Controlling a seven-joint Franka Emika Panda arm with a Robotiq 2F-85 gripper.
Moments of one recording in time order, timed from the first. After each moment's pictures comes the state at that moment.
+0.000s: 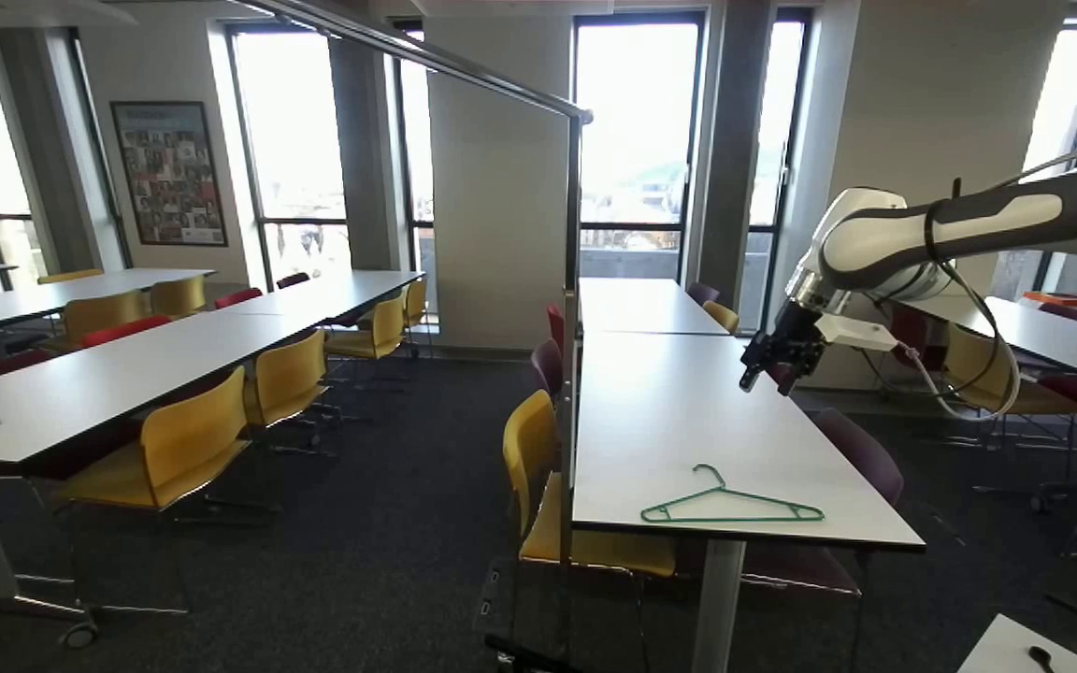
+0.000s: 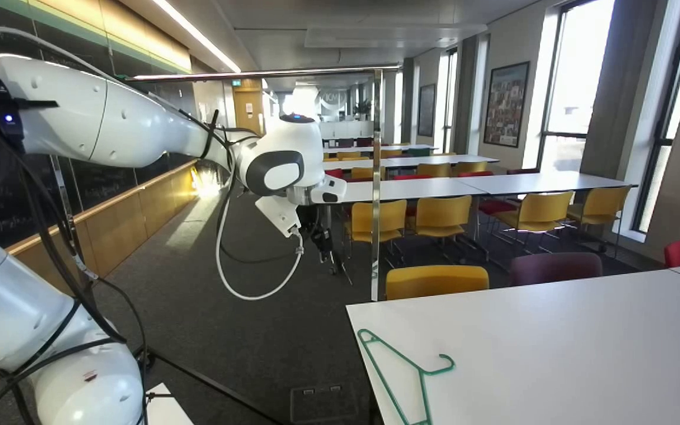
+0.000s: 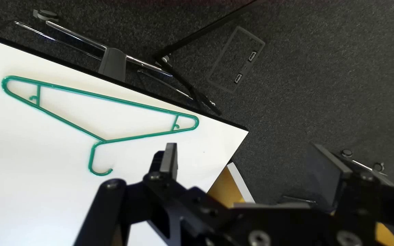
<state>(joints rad) -0.01 -0.46 -0.09 -2.39 0.20 2.18 0.03</state>
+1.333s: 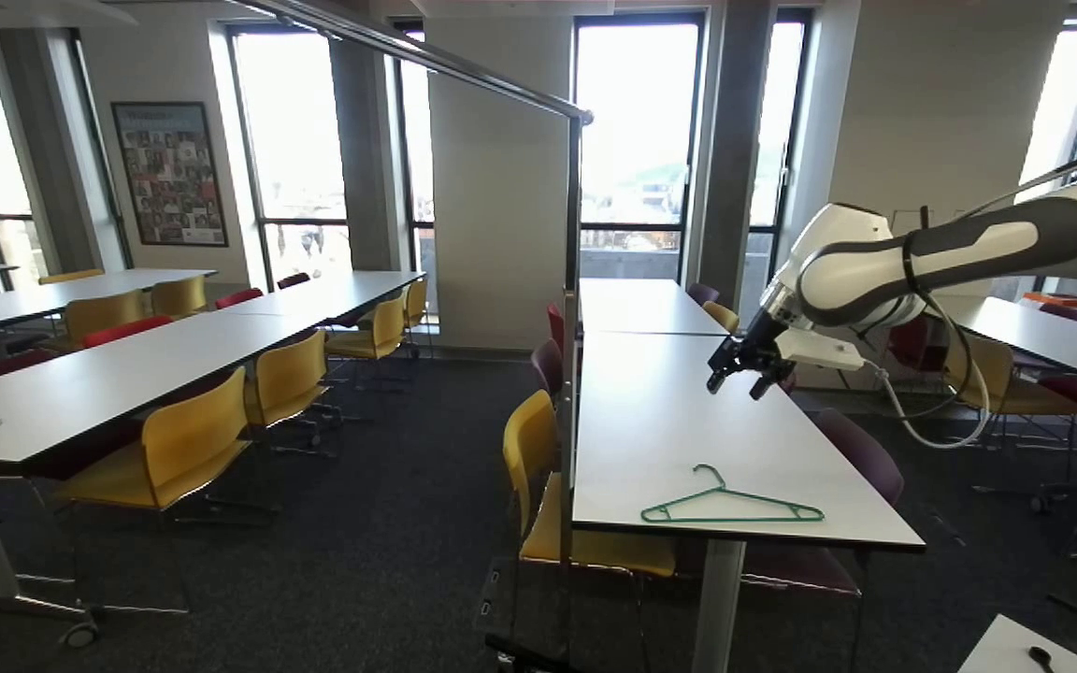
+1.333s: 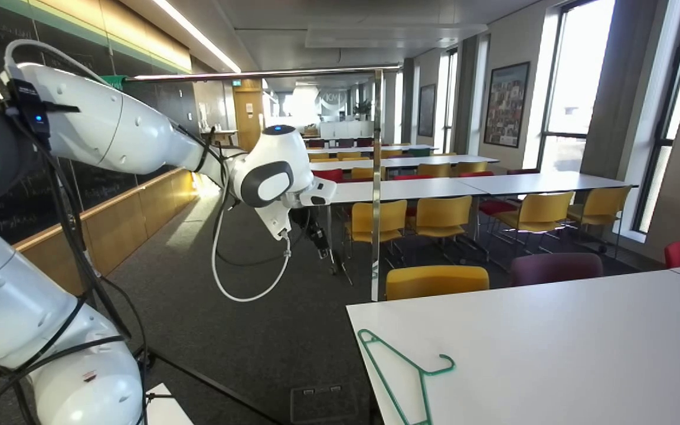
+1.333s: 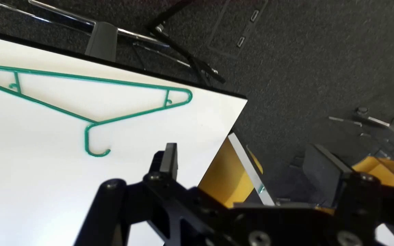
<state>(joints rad) -0.02 -0.42 0.02 -2.45 0.18 2.43 0.24</state>
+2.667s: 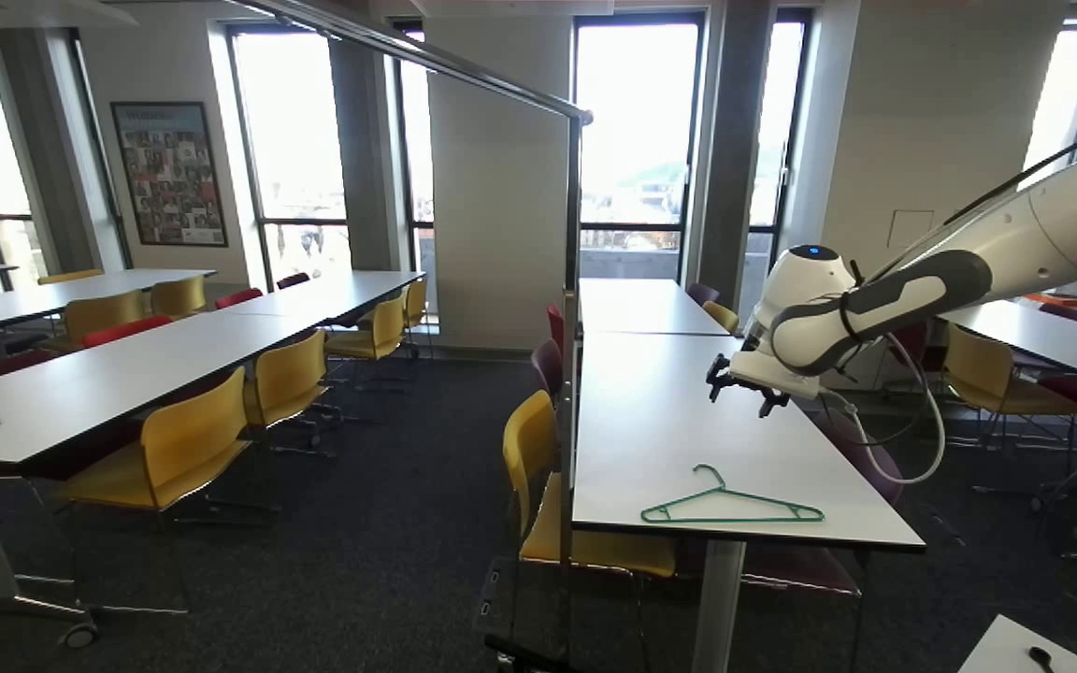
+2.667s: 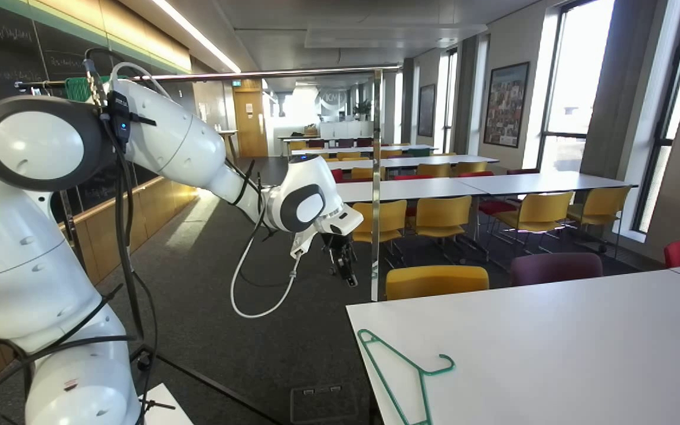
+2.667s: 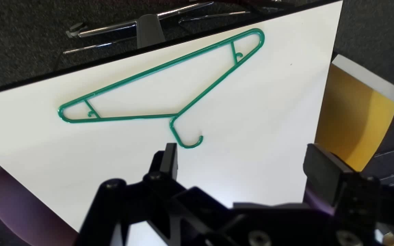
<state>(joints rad) -0.21 -0.18 0.10 -2.39 -0.13 2.59 0.91</state>
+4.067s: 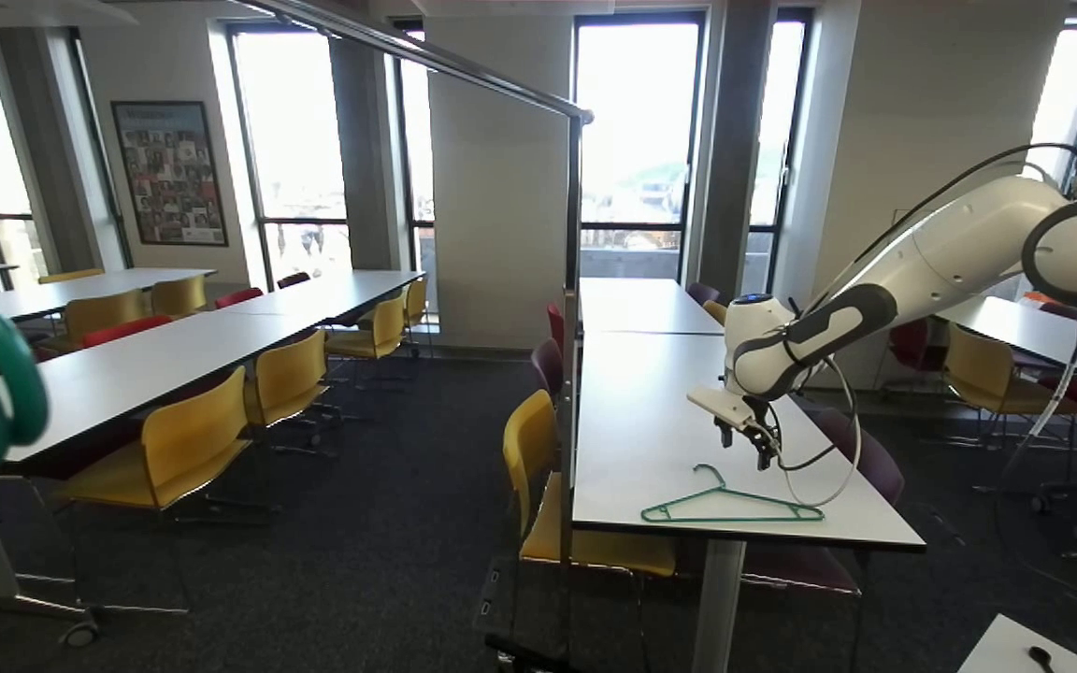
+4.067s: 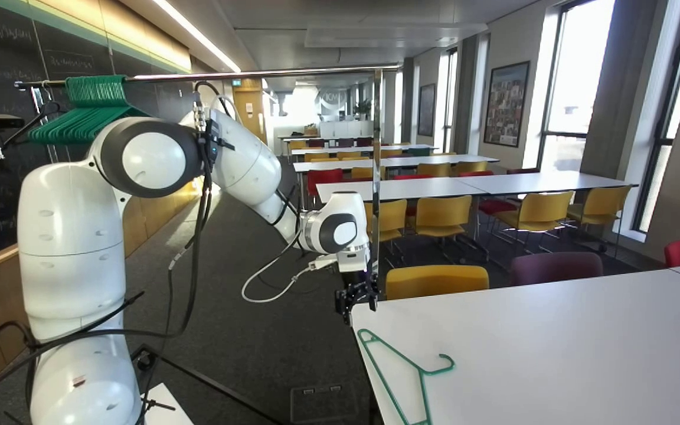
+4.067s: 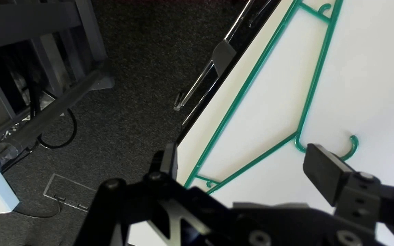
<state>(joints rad) -0.13 0.14 -0.01 -2.19 -0.21 2.37 1.70</state>
